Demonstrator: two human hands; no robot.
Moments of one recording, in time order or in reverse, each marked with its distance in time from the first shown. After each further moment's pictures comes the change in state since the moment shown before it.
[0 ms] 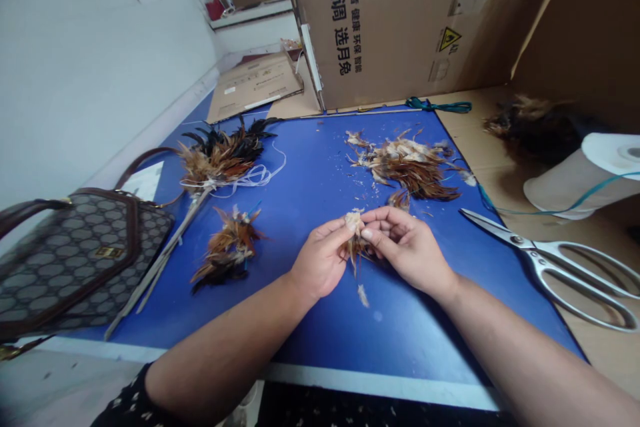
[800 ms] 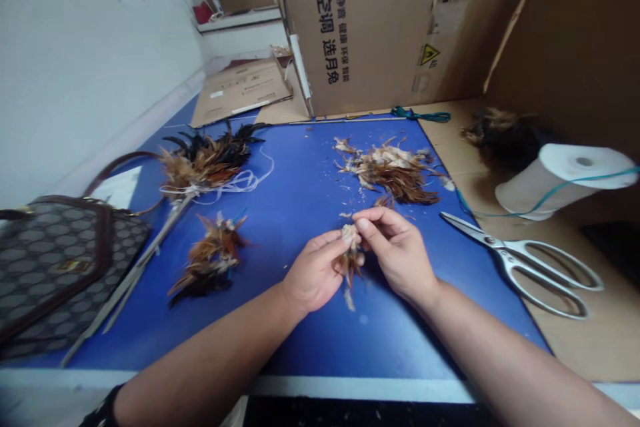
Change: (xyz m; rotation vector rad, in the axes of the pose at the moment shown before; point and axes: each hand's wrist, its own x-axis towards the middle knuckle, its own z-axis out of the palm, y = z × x) left_hand -0.008 -0.006 0.012 -0.055 -0.057 -0.145; right_hand -0.003 0.001 0.010 0.162 0.194 -0.038
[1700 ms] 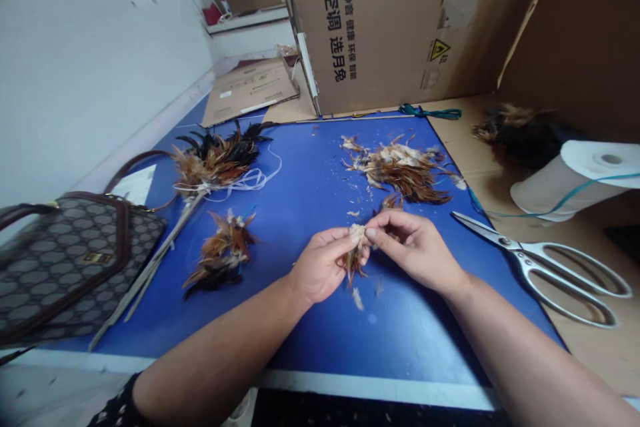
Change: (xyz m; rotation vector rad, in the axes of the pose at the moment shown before) left_hand 0.004 0.005 -0.013 0.109 -0.016 -0.017; right_hand 0.006 -0.025 -0.023 -0.202 -0.322 -0.004
